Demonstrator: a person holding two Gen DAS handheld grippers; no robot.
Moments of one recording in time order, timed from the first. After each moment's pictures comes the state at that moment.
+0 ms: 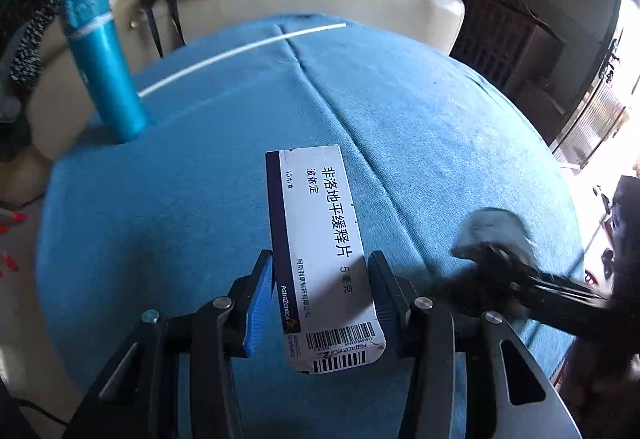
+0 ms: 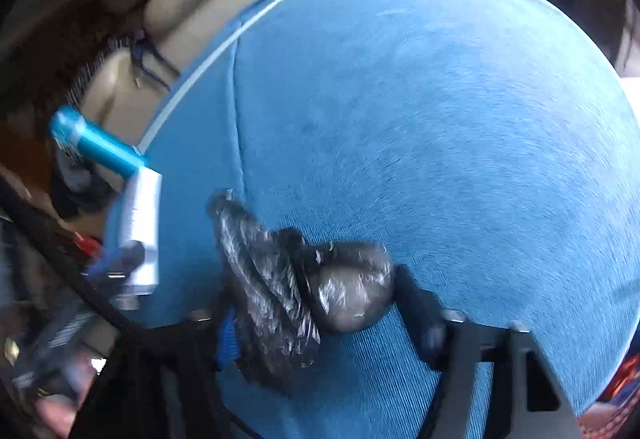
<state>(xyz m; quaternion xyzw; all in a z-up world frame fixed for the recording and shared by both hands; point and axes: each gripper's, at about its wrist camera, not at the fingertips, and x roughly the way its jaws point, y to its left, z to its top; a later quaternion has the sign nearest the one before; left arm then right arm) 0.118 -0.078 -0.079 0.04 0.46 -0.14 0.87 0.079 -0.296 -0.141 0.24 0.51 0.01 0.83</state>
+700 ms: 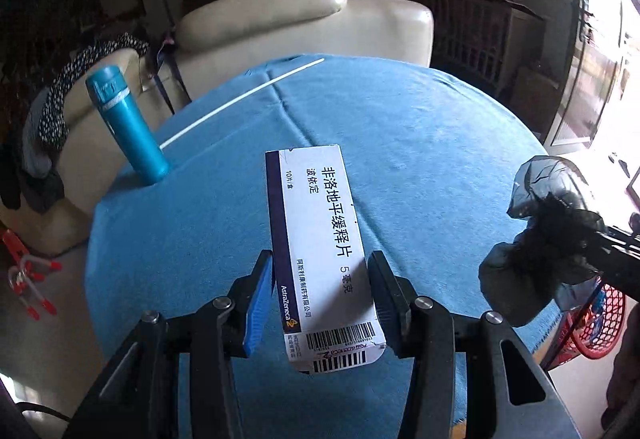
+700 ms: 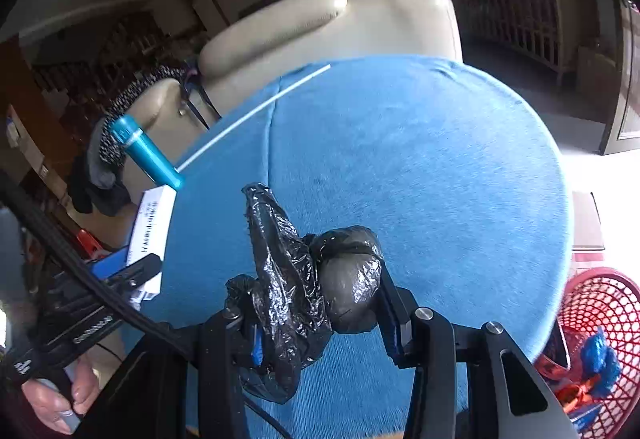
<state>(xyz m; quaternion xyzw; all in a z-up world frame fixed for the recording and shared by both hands) 0.038 -0.117 -0.041 0.12 0.39 -0.13 0.90 -0.027 -0.327 -0.073 0.19 0.38 0.03 0.90</state>
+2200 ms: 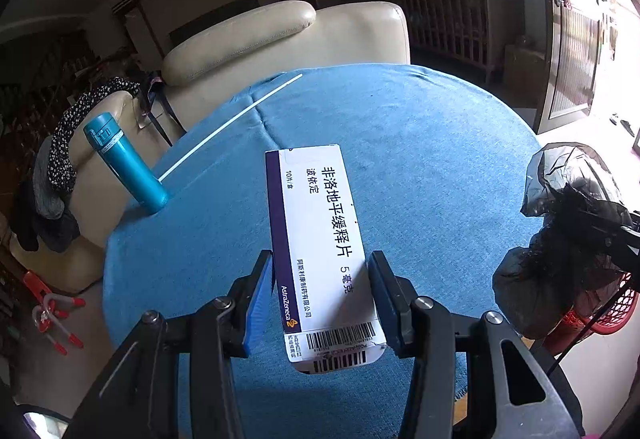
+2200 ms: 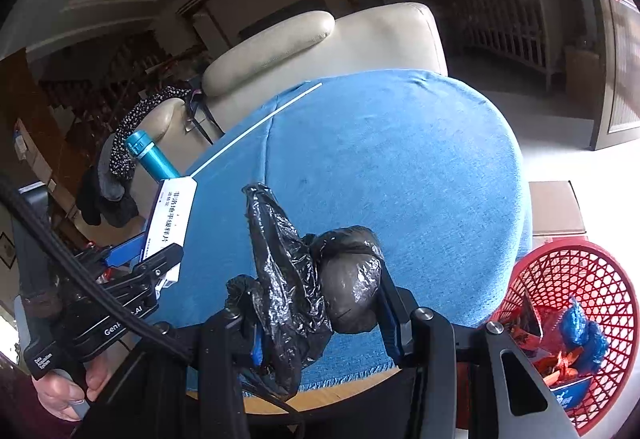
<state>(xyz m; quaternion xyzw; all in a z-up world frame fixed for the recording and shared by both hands) 0.003 -0.159 -0.040 0.19 0.36 -0.13 0.90 -0.093 -0.359 -0.066 0.21 0.35 0.02 0.91</state>
